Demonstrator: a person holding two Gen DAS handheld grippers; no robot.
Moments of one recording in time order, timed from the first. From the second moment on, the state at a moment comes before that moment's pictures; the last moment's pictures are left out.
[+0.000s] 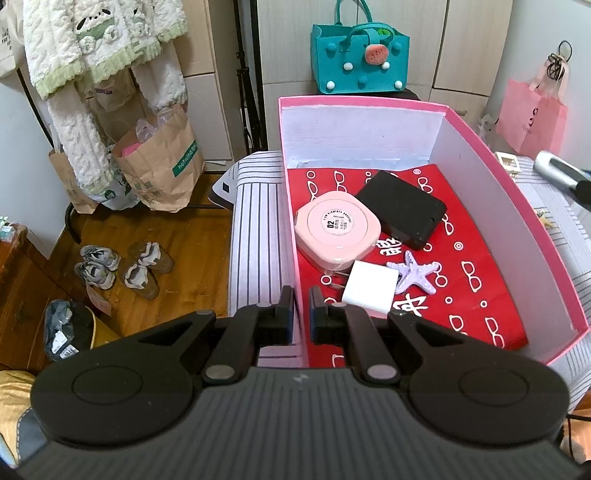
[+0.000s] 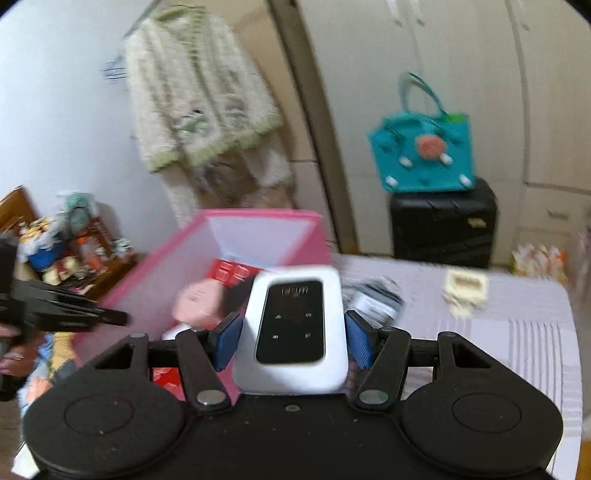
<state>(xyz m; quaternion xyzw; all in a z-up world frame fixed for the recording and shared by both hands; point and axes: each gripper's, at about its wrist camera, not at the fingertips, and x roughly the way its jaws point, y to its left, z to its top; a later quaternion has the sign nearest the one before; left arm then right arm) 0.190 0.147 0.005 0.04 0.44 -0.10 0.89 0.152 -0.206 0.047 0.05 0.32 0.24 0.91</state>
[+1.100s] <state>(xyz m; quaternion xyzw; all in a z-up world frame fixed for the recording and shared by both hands) 0.196 0.164 0.002 0.01 0.45 -0.14 0.88 0.142 -0.235 -0.044 0.01 0.44 0.14 0.89</state>
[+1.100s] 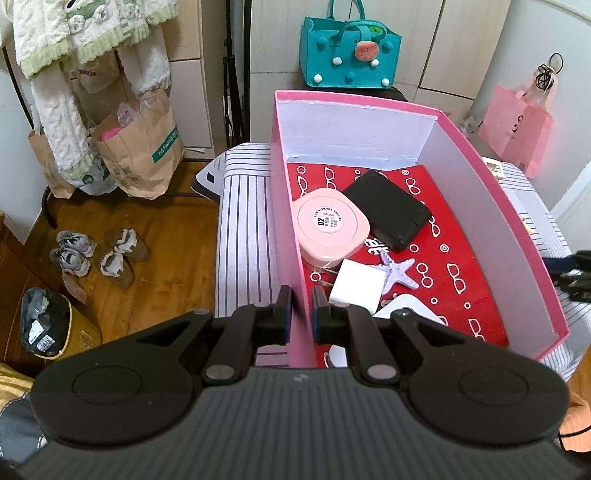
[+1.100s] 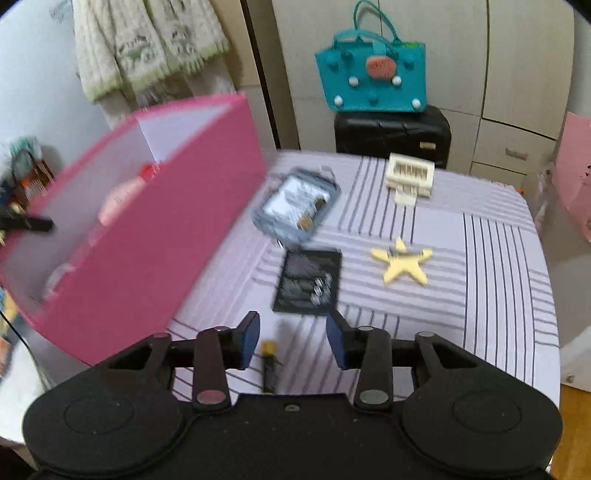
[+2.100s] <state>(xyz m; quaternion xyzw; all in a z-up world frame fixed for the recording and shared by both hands) 0.202 0.168 0.005 0.00 0.47 -0.14 0.87 0.184 -0.234 -0.032 0.05 0.44 0.14 0.89</state>
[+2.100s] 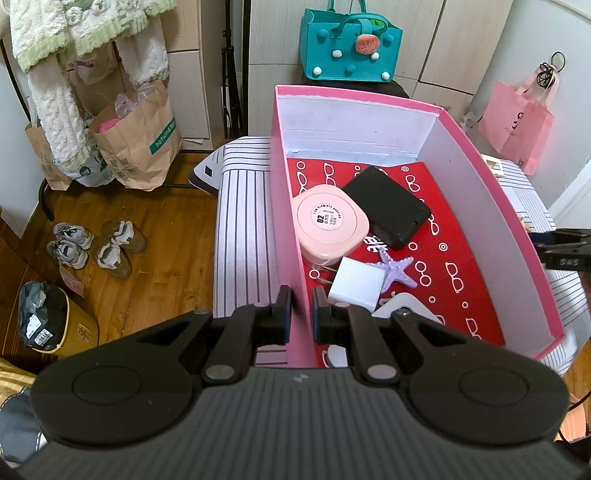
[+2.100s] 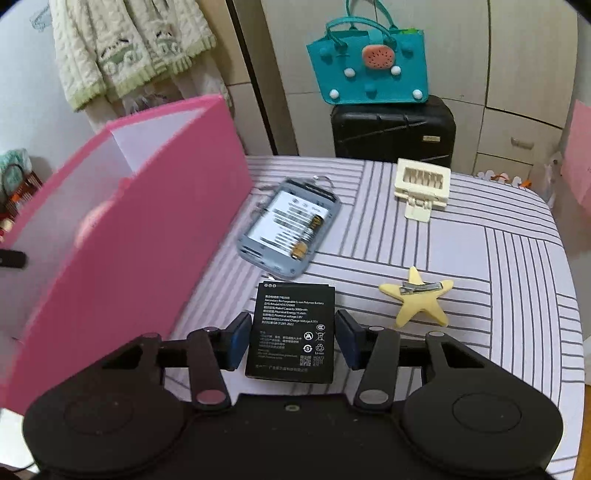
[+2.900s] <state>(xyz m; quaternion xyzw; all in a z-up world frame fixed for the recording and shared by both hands) 0.203 0.165 0.003 0.01 0.47 -0.15 0.87 0.198 -0.062 0.033 -0.24 0.42 0.34 0.81</state>
